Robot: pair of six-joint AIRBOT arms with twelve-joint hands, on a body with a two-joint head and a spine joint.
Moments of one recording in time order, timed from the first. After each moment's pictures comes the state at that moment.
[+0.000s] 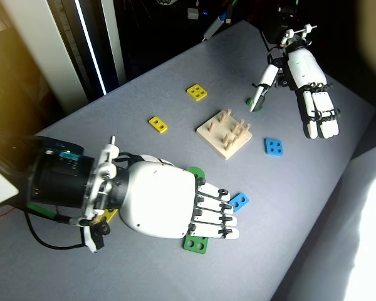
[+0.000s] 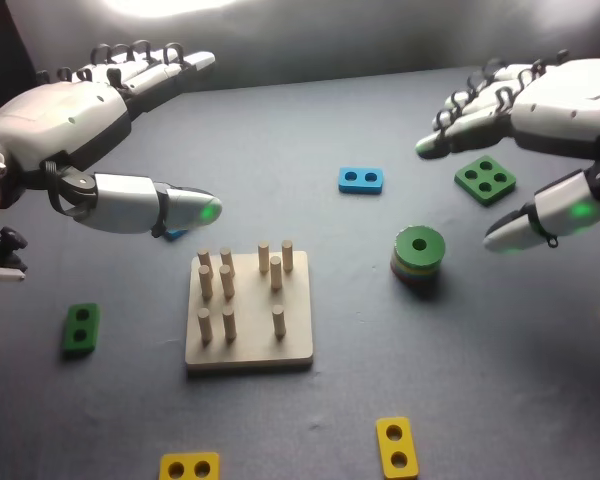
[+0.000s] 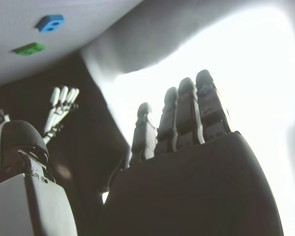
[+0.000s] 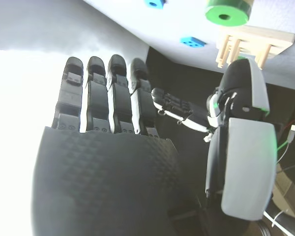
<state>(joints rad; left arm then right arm) 0.82 -1.02 1.21 -0.24 -0.73 0.79 -0.64 -1.08 1.34 -0.60 0.38 -0.32</state>
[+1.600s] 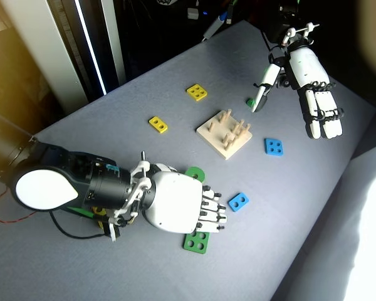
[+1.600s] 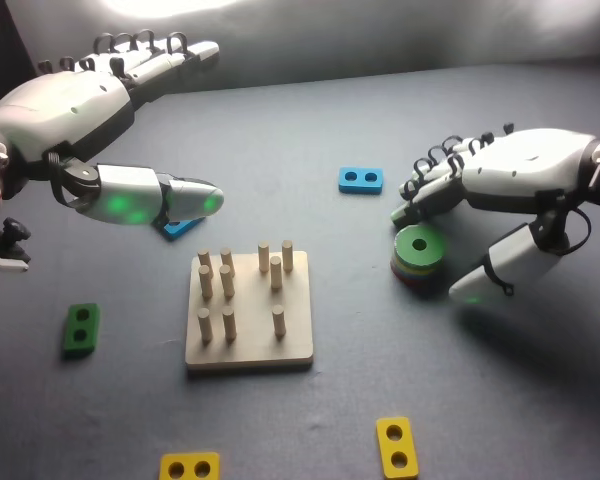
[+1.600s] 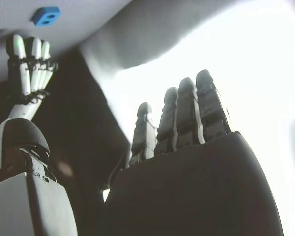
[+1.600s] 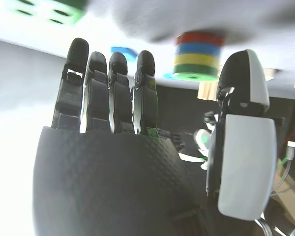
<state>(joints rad) 0.80 -1.02 1.21 -0.24 -0.72 0.79 -0.70 -1.23 1.45 -0.70 0.35 -0.14</state>
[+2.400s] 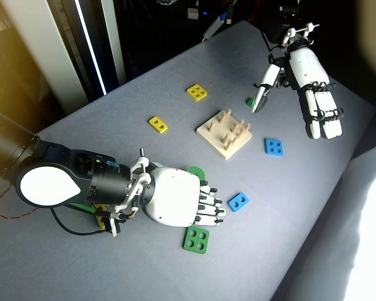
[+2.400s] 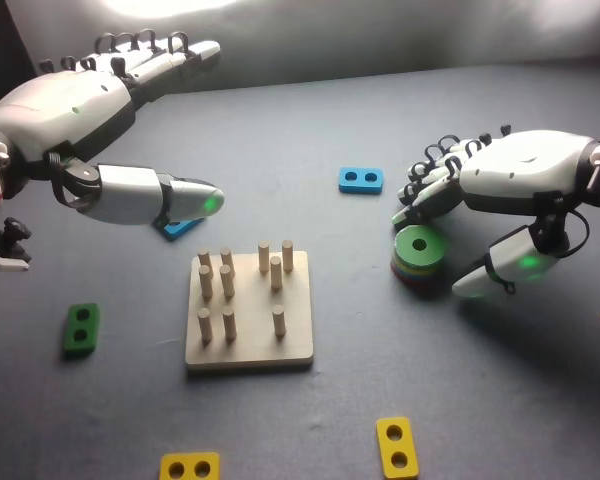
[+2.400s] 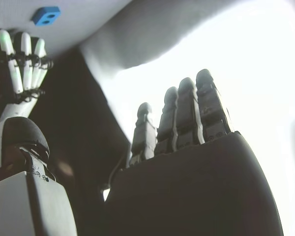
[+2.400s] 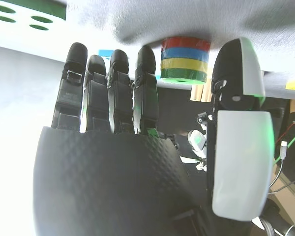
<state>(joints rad) 0.80 -1.03 1.21 -0.23 -0.72 0.79 -0.71 -1.23 1.45 -0.71 0.36 -0.13</state>
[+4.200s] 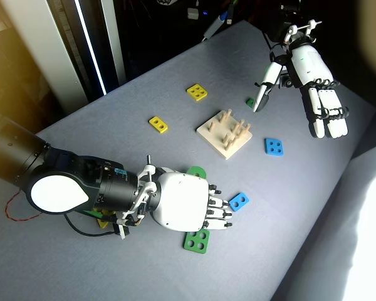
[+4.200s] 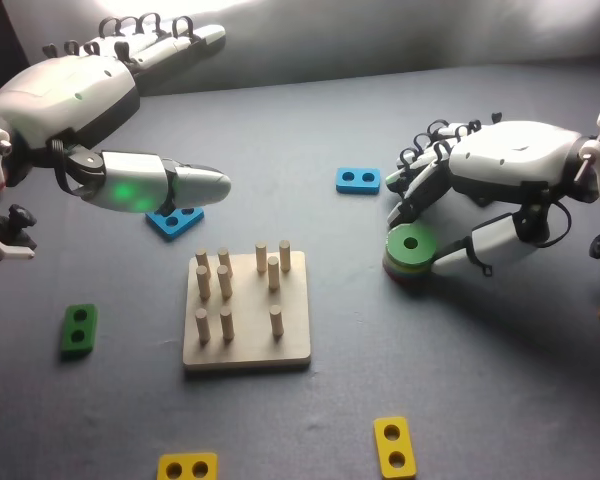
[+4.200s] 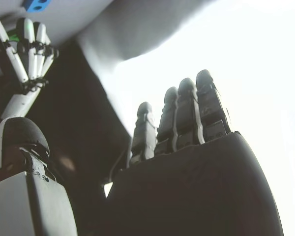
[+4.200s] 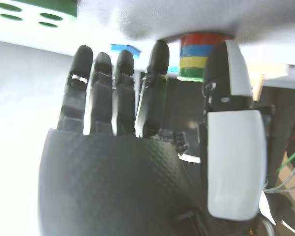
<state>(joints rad) 0.77 -1.02 1.21 -0.21 -0.73 0.79 -0.72 -1.29 1.52 -0.67 0.37 -0.12</state>
